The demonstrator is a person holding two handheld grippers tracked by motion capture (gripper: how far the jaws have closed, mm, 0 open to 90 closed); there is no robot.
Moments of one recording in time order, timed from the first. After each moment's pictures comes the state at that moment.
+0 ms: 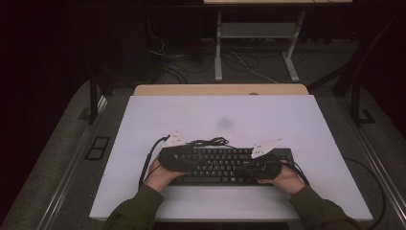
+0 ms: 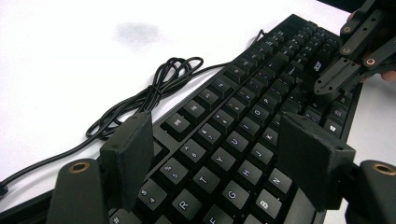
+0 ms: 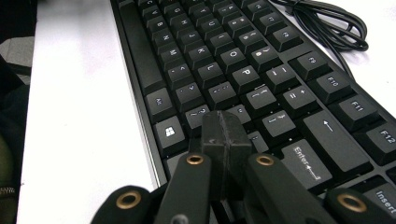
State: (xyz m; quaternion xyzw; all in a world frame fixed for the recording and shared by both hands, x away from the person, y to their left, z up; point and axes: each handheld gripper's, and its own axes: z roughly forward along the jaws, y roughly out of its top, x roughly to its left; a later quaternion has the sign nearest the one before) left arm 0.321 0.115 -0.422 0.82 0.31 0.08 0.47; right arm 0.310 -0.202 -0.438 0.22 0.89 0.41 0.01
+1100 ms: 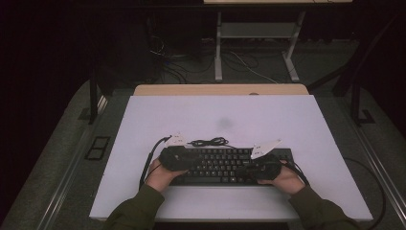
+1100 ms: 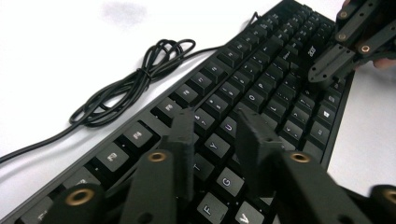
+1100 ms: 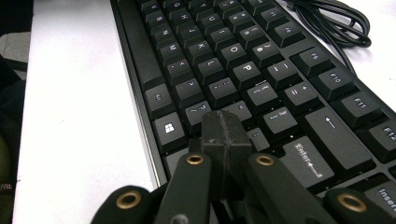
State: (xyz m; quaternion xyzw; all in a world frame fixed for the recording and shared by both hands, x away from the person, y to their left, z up) left arm 0.325 0.114 -0.427 0.83 0.31 0.04 0.45; right arm 0.309 -0.201 -0.439 0.22 0.89 0.40 0.01
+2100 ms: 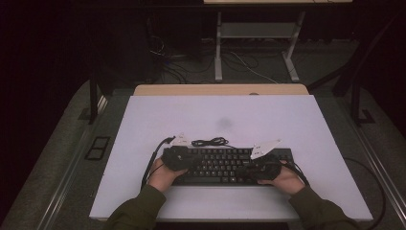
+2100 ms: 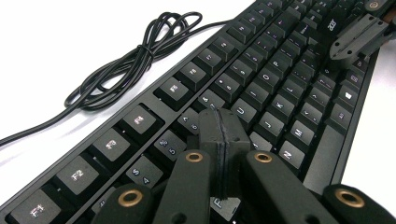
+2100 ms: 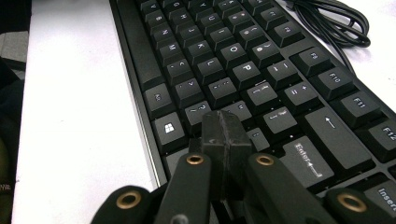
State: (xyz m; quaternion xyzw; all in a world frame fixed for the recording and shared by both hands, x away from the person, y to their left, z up) left arm 0.330 0.108 -0.433 0.85 0.31 0.04 0.41; right arm 0.309 -0.201 -0.439 0.22 0.89 0.40 0.01
